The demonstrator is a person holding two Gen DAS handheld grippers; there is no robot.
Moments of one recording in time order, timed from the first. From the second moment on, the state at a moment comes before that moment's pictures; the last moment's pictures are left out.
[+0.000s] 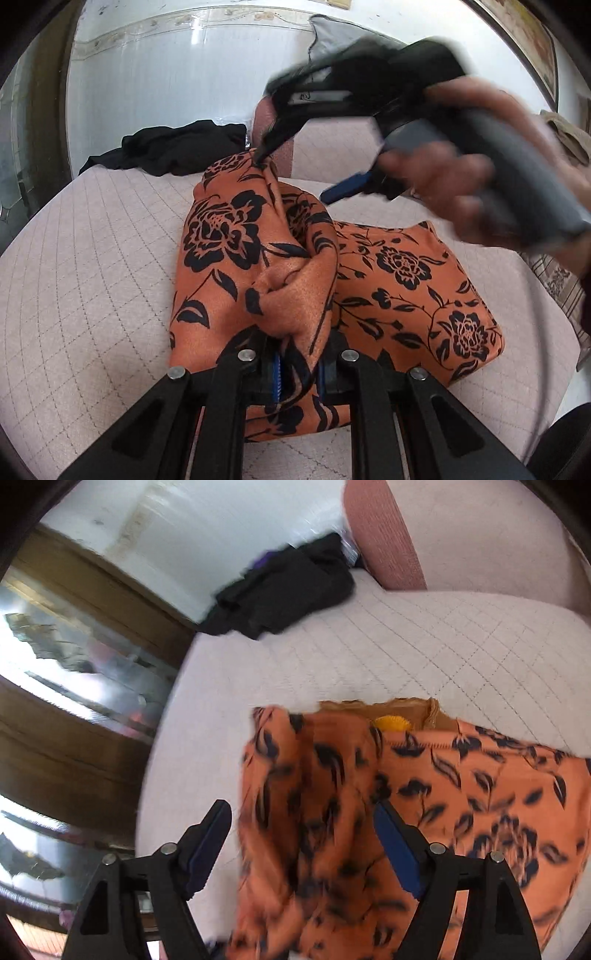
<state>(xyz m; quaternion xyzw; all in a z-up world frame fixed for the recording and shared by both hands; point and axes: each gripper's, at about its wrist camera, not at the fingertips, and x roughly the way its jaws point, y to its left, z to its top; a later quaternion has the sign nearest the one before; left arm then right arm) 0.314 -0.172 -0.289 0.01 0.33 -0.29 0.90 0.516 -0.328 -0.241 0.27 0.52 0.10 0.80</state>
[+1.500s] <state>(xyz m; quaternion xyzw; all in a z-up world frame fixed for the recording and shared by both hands) 0.295 -0.341 -0.296 0.00 0.41 -0.50 0.76 0.407 -0.525 -0.296 0.31 0.40 -0.02 0.86</state>
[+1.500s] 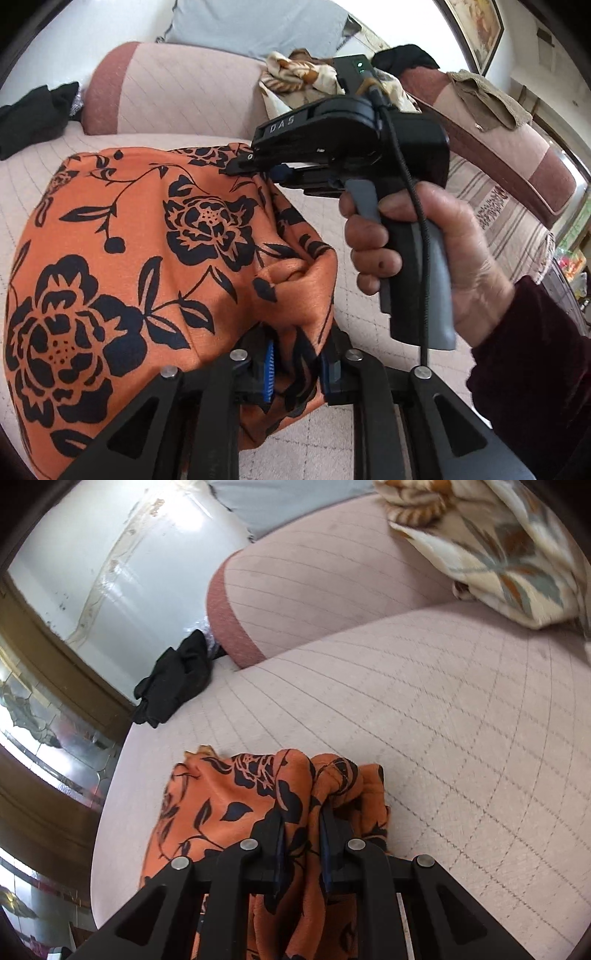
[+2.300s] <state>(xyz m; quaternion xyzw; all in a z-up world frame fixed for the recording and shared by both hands) 0.374 -0.222 -0.278 0.03 0.43 -0.38 0.82 0.312 -0.447 -0.247 0.34 0.35 0.05 0.87</state>
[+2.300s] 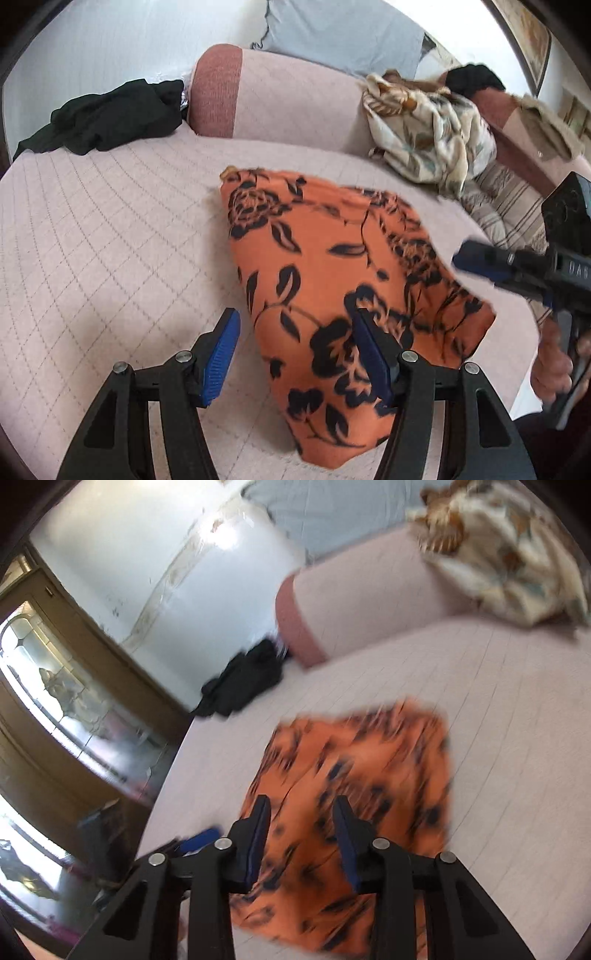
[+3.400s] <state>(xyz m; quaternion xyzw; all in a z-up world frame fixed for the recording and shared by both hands) 0.358 -0.245 -0.305 0.11 0.45 -0.38 0.80 0.394 -0.486 -0.276 0.35 0.43 -0.10 0.83</state>
